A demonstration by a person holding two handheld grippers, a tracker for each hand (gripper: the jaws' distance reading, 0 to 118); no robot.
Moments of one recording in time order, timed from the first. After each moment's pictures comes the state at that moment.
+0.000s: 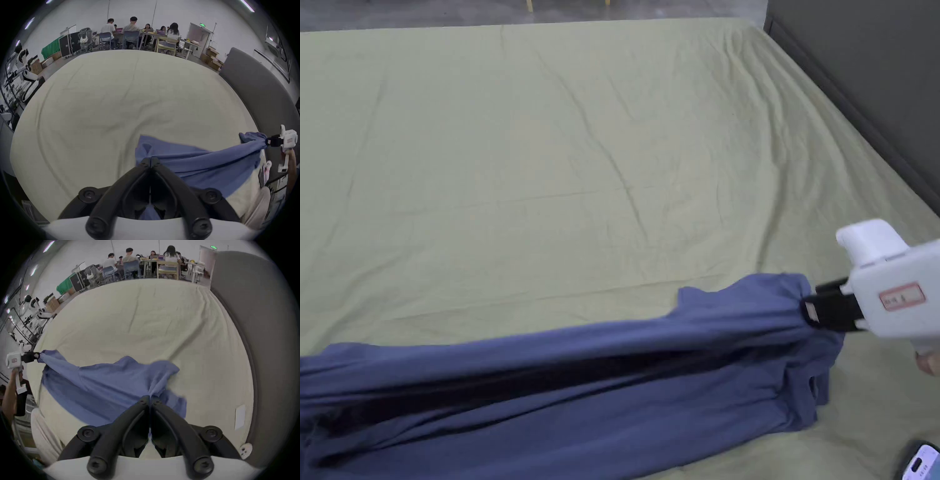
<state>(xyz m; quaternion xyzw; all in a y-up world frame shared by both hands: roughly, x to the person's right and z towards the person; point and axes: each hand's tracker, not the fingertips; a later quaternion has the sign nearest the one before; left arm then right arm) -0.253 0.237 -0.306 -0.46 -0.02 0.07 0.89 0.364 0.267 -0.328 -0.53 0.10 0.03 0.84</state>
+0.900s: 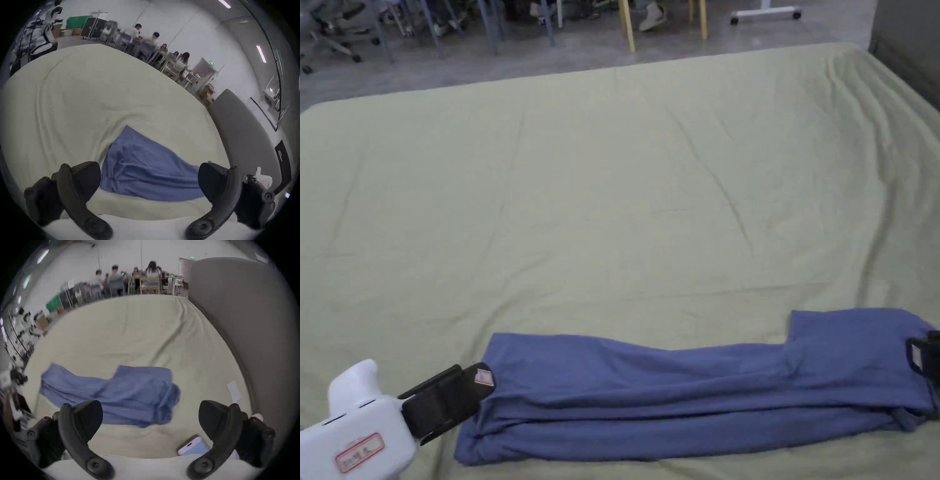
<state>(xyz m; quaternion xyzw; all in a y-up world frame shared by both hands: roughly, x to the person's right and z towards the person) -0.246 0.242 -0.213 -0.37 -0.03 0.26 0.89 0.336 0.262 -0.240 -0.42 0.03 -0.05 0.90</state>
